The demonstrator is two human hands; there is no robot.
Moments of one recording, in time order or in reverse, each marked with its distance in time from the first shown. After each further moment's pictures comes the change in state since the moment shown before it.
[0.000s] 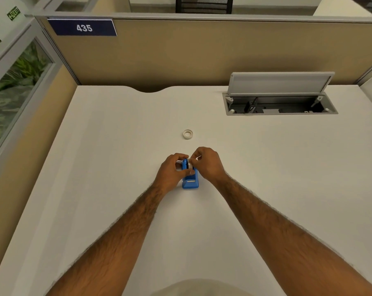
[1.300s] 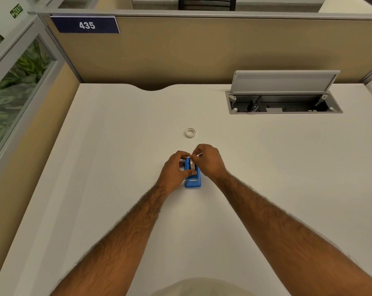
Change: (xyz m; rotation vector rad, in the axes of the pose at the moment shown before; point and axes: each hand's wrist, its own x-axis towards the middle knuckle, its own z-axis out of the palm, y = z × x) left_hand 0.002 -0.004 0.005 0.034 0.010 0.007; right_hand 0.004 -0.006 0.001 -0.043 0.004 -0.031
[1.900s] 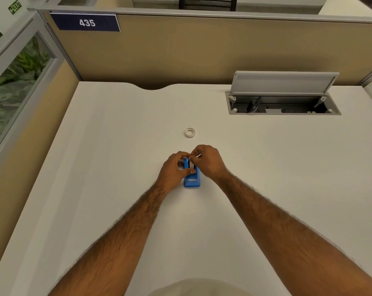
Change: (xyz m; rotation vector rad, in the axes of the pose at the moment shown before) left_hand -0.003 0.001 -0.004 -0.037 -0.006 0.033; right_hand 0.000 0.004 -0.002 0.037 -0.043 -0.027
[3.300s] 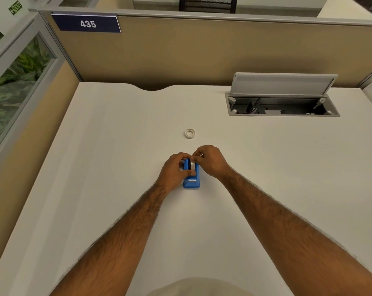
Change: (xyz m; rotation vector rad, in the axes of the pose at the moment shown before) left_hand 0.004 0.000 0.004 0.062 -0.002 -0.042; right_hand 0.005 0.003 -0.012 -0.031 -0.079 -0.018
